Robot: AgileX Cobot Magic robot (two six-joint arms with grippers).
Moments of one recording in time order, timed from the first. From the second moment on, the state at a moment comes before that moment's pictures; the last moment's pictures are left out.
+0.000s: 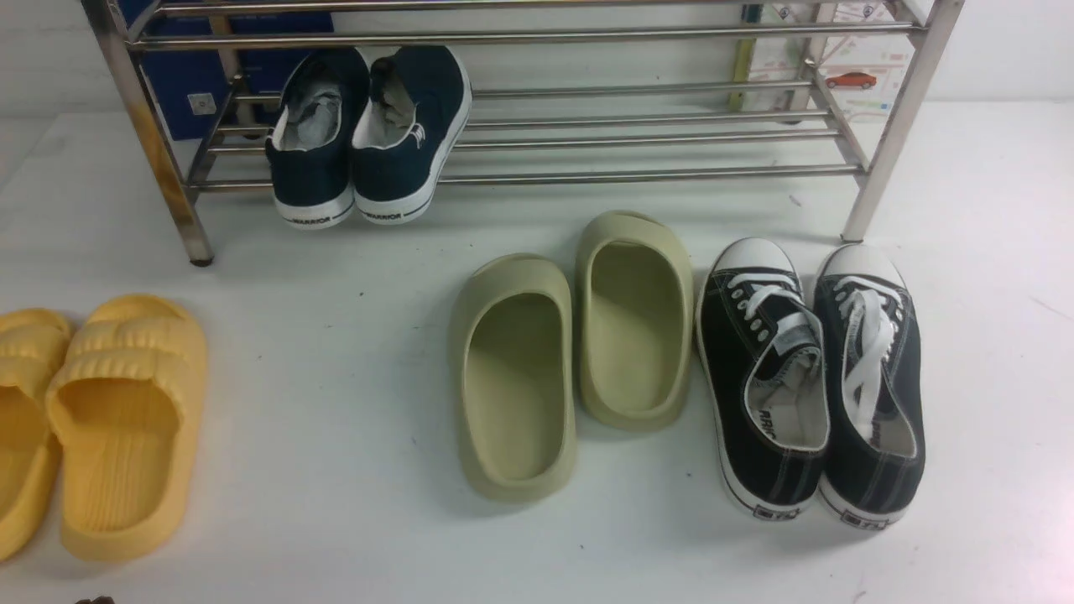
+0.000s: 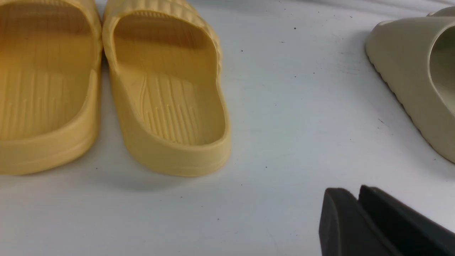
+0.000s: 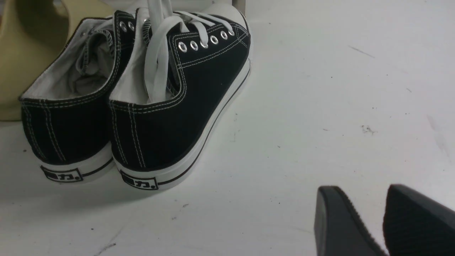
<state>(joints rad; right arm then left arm) 0.02 -0.01 0.01 -0.04 0.39 0.10 -0.08 -0.01 0.03 -0.04 0.40 -0.19</state>
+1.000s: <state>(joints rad) 0.02 -0.01 0.02 -0.36 0.36 0.02 -0.08 -0.01 0.03 -0.04 0.40 -0.19</state>
